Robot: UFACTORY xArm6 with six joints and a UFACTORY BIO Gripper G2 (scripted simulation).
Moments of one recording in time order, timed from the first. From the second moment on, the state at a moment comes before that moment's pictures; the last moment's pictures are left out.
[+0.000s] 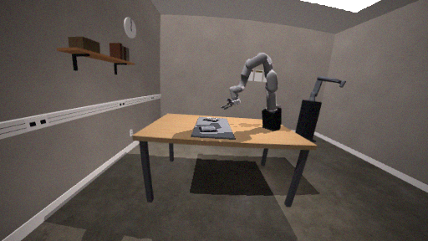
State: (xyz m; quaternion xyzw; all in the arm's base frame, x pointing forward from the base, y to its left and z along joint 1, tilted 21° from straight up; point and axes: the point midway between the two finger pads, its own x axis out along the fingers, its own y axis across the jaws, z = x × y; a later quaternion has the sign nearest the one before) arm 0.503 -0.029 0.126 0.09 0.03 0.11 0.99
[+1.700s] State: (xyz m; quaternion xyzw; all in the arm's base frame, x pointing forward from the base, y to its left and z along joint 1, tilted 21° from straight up) arm 0.540 0.025 0.191 0.08 -0.16 0.12 0.98
